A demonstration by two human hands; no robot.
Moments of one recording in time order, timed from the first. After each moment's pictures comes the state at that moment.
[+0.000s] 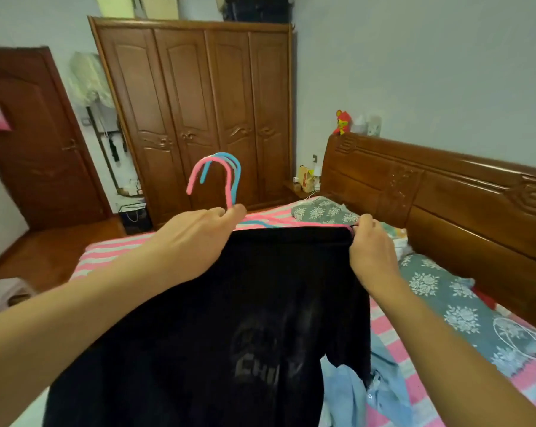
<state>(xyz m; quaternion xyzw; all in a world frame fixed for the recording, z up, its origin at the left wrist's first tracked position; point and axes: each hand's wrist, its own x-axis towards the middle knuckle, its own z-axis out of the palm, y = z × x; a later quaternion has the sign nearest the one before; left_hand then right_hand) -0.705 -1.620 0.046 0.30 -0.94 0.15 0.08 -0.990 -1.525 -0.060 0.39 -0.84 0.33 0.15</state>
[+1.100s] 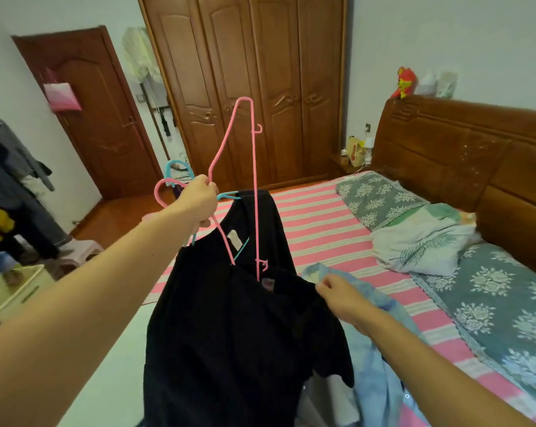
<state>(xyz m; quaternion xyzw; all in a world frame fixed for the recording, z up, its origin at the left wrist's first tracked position) -0.745 -1.741 0.017 0.61 -0.65 -0.33 0.30 -0.966 -1.587 -0.178 0.47 -0.72 0.35 -0.36</state>
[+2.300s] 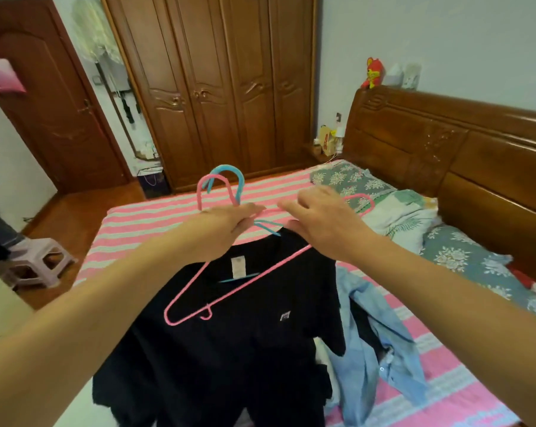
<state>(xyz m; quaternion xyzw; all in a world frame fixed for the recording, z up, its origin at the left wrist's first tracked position) -0.750 -1.683 -0.019 0.37 -0.92 -0.10 0.04 -0.985 -1.613 -0.076 0.76 -0.58 0.18 0.25</state>
